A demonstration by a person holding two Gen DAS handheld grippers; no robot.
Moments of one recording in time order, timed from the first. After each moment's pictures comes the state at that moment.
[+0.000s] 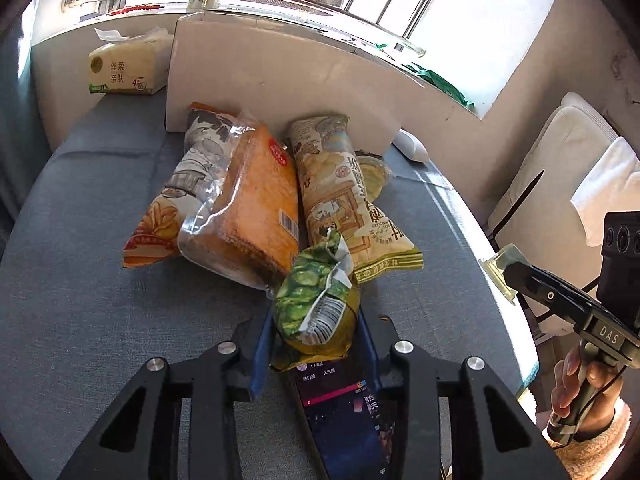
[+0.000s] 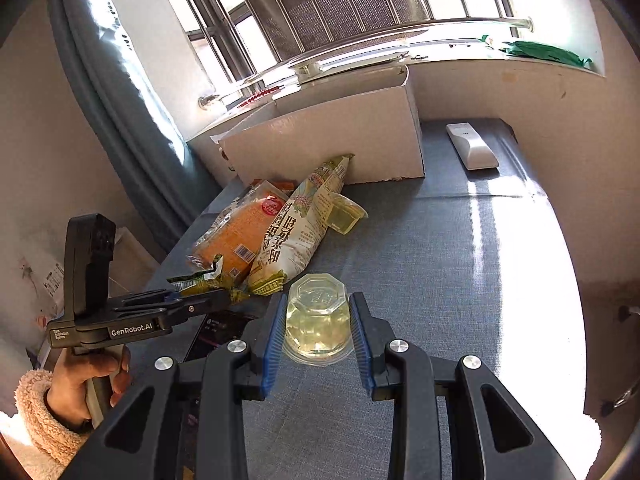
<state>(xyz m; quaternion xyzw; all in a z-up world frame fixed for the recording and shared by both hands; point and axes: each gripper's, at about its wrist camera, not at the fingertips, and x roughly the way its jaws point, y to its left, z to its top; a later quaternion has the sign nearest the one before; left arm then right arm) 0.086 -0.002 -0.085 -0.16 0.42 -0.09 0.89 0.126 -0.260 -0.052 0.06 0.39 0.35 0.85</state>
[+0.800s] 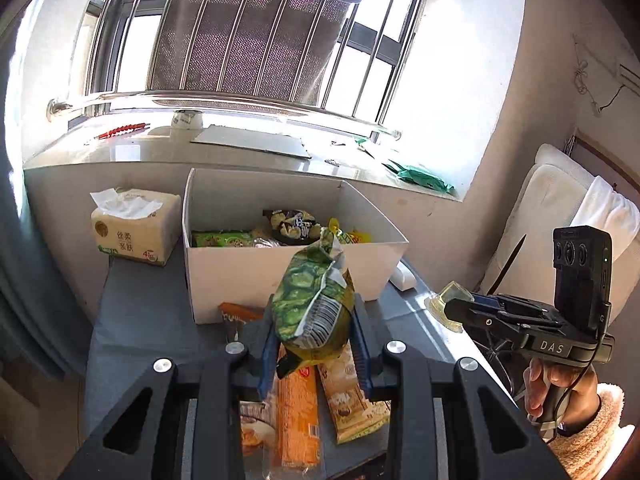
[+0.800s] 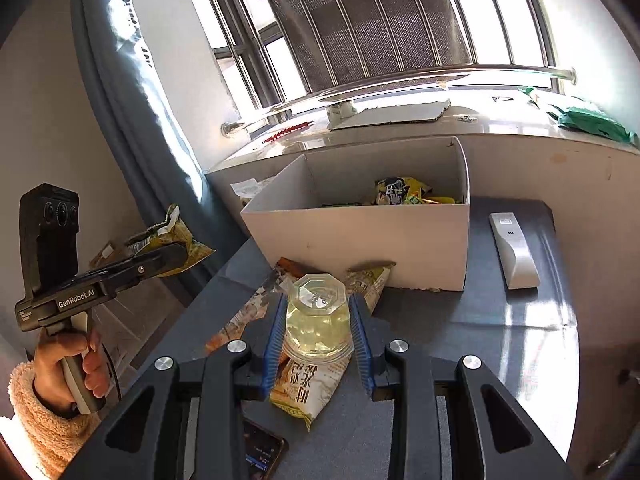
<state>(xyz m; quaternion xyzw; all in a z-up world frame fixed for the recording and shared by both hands) 0.152 0.057 0.046 -0.11 0.29 -0.10 0.94 0.209 -0.202 0.022 0.04 0.33 0.38 0.86</state>
